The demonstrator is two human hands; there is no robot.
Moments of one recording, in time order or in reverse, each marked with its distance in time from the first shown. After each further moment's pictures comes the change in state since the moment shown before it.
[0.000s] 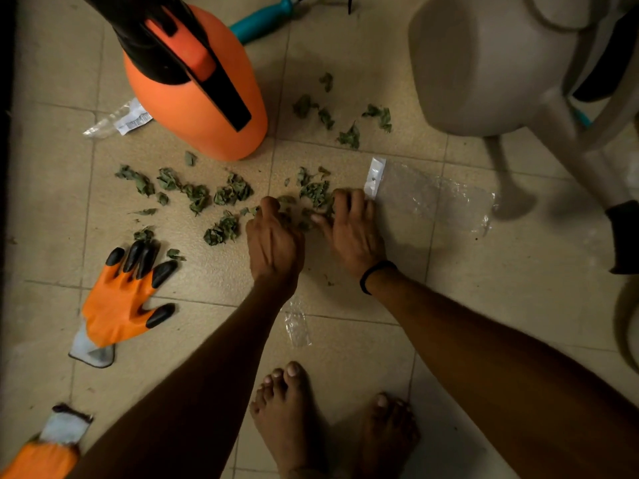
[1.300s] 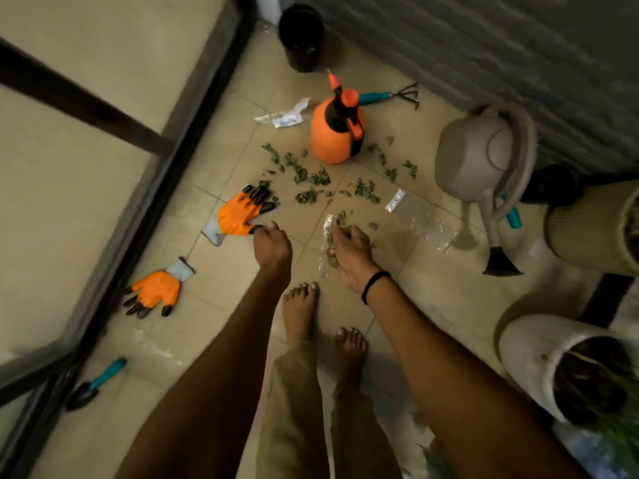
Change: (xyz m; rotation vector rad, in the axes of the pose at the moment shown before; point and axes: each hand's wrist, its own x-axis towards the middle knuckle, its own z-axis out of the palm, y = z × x) left_hand -0.129 0.063 -0.269 -0.721 0.176 -0.955; right_hand -0.070 -0.187 -0.295 1.049 -0.657 0.872
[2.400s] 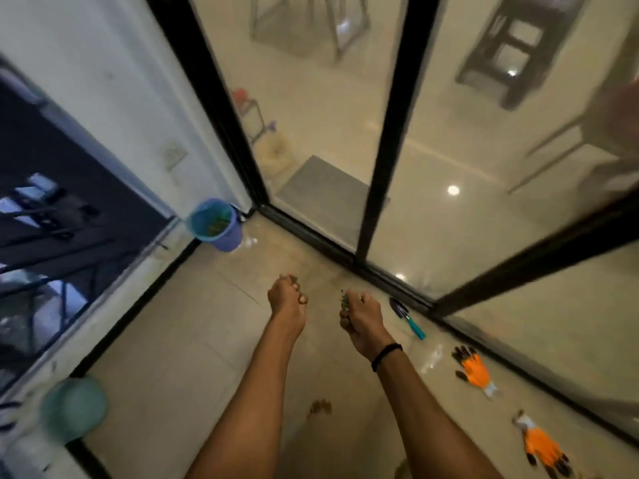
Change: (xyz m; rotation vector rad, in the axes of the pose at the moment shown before) left_hand -0.508 -0.384 -0.859 -1.847 0.993 -0.261; right_hand -0.844 0.413 0.350 -1.110 -1.072 -0.125
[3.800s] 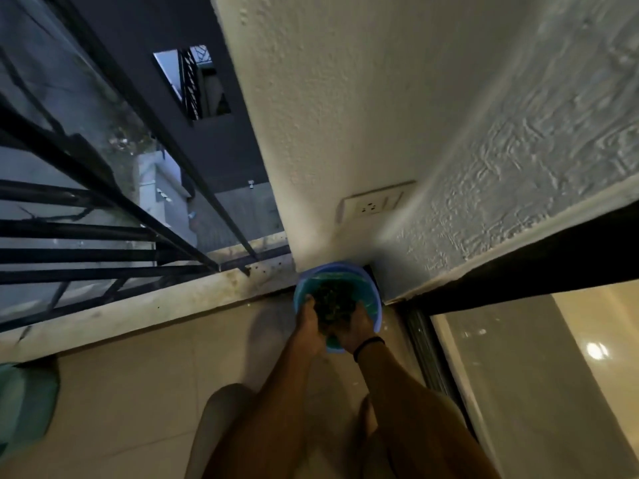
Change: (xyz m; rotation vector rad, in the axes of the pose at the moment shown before) left_hand 0.809 0.233 -0.129 -0.494 0.231 -0.243; right_hand 0.691 0.167 0.629 -0.399 -0.249 0.423
